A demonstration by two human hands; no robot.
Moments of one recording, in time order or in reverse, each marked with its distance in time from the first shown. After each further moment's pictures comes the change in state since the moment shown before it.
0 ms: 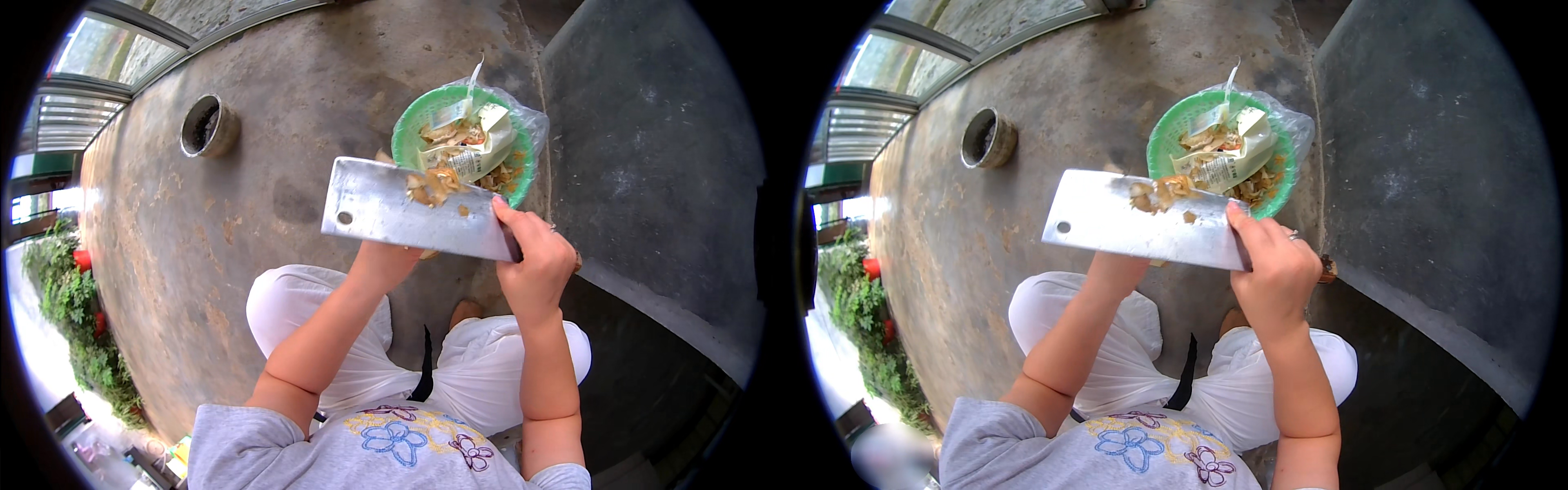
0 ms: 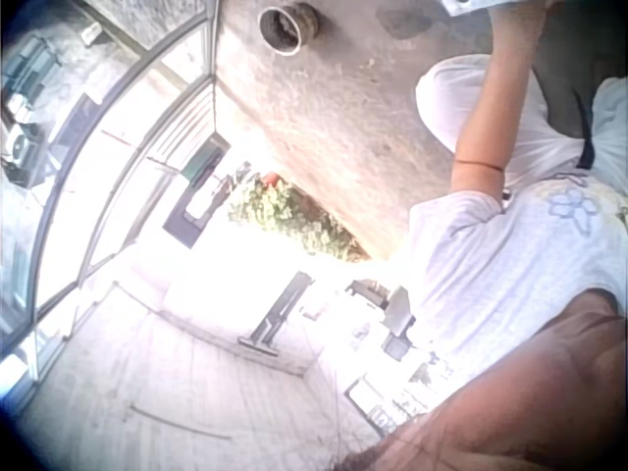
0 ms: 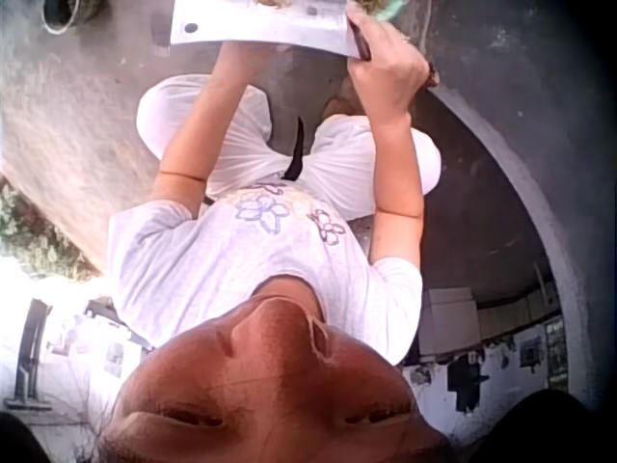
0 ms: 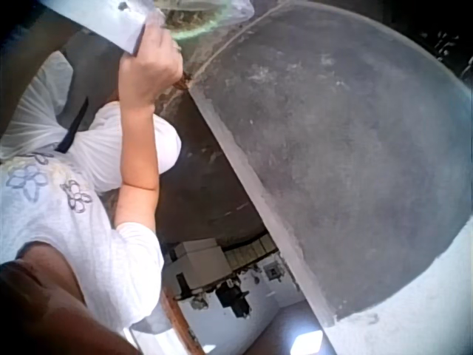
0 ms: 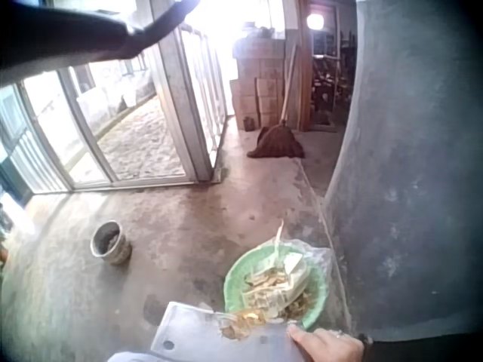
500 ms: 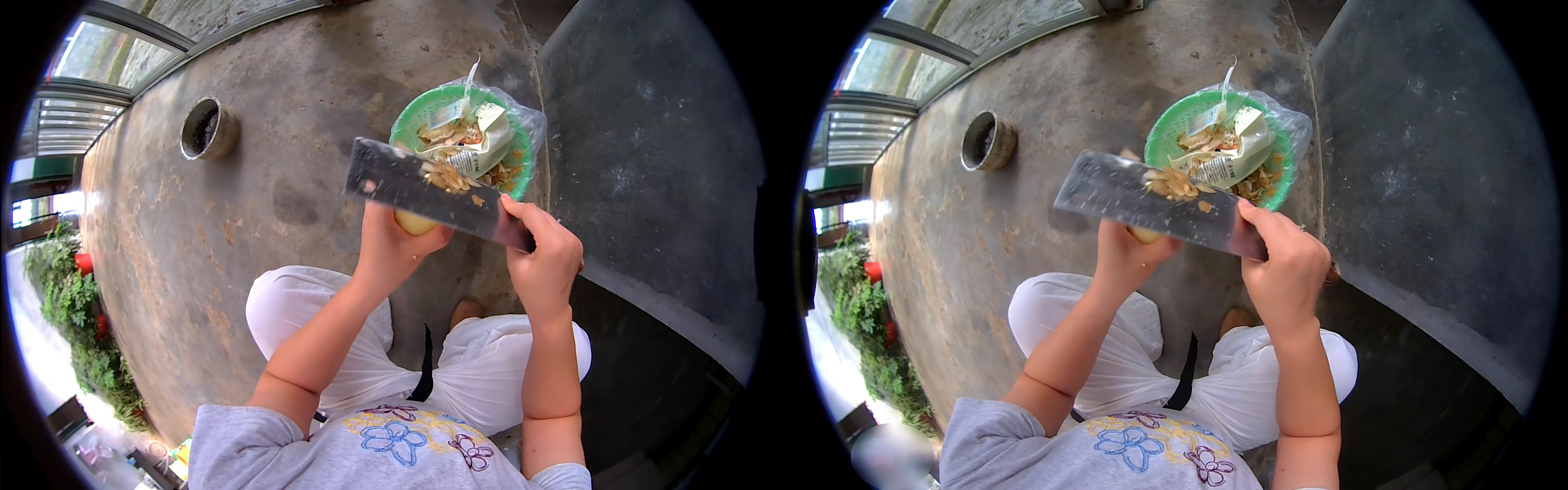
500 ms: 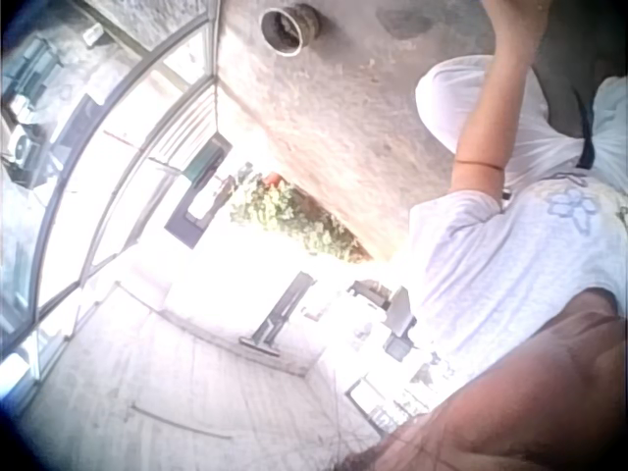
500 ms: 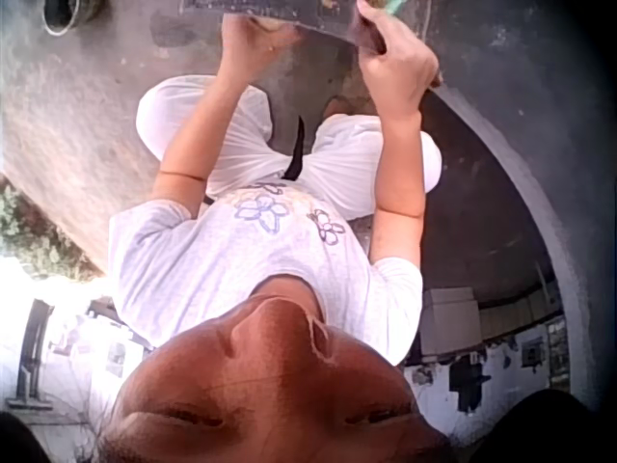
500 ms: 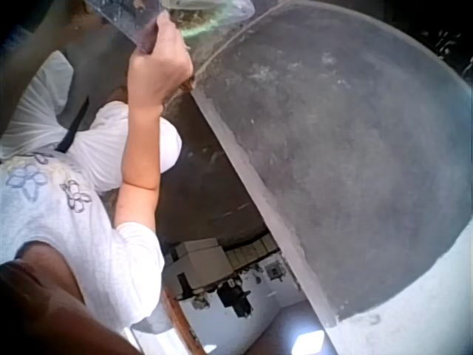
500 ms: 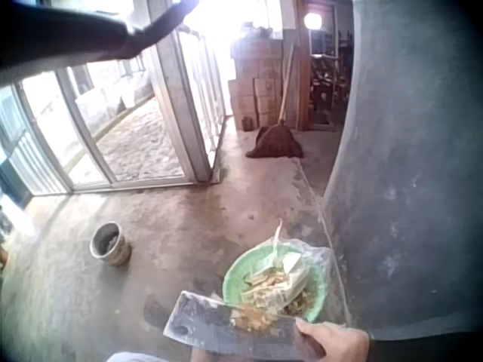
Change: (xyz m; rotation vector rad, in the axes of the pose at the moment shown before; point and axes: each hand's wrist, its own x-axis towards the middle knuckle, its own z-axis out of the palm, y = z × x) left_hand 0.018 0.033 0.014 -0.043 0.024 0.083; right_hand 0.006 0.004 -0.008 0.089 -0.041 0.163
